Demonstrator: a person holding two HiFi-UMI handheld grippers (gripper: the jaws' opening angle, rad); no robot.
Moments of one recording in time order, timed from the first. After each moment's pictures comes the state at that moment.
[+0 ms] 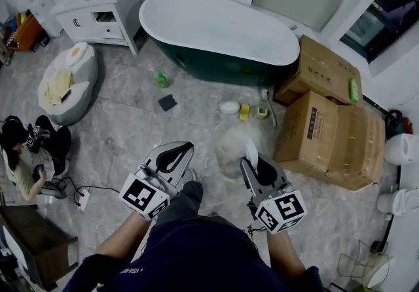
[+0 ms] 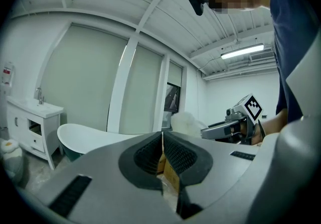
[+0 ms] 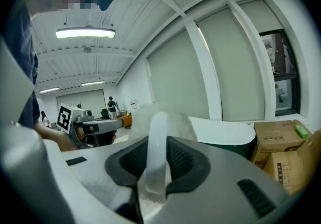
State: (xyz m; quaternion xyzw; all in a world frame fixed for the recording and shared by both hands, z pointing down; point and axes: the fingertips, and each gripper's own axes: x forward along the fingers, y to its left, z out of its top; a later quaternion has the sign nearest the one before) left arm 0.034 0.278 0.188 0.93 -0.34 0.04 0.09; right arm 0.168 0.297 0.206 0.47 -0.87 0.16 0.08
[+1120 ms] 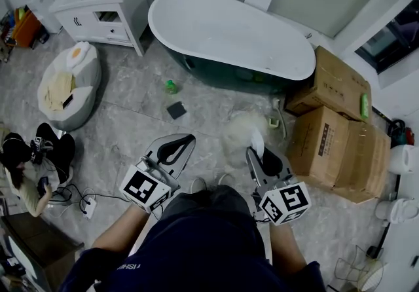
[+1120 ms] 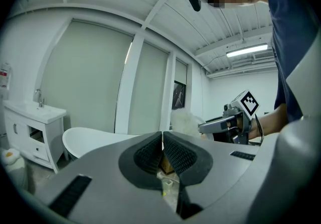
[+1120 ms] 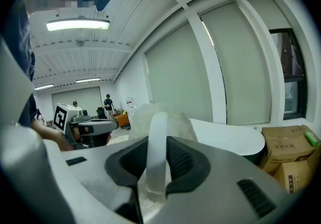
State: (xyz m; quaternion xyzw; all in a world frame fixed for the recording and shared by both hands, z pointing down) left arm -0.047 0.129 0.201 0.93 -0.34 0.05 0.09; right arm 0.099 0.139 0.213 0.48 -0.86 0.16 0.09
